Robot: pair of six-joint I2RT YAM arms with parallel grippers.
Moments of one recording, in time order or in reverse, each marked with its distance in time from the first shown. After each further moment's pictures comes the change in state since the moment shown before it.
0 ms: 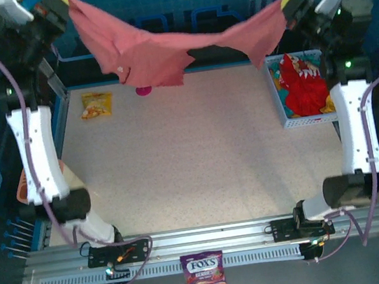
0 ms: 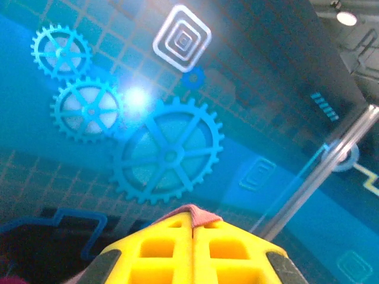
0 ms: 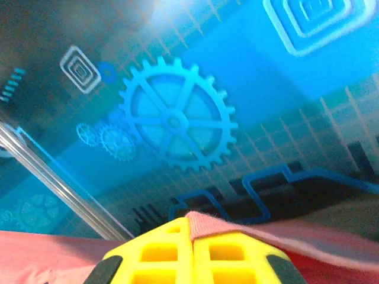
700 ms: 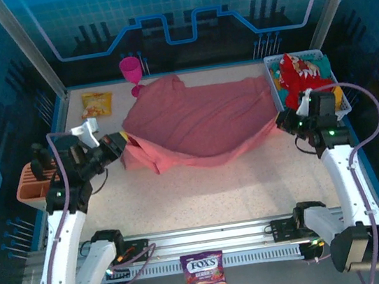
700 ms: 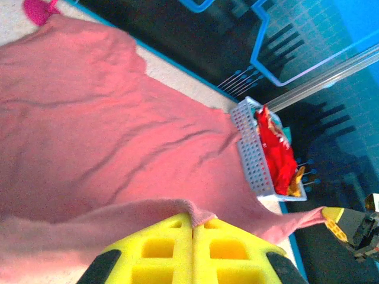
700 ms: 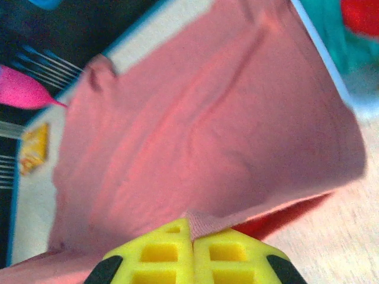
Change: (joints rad) left arm -0.154 -0.860 -1.318 -0.163 -0.044 0.036; right arm 0.006 -0.444 -0.836 -0.425 0.138 -0.128
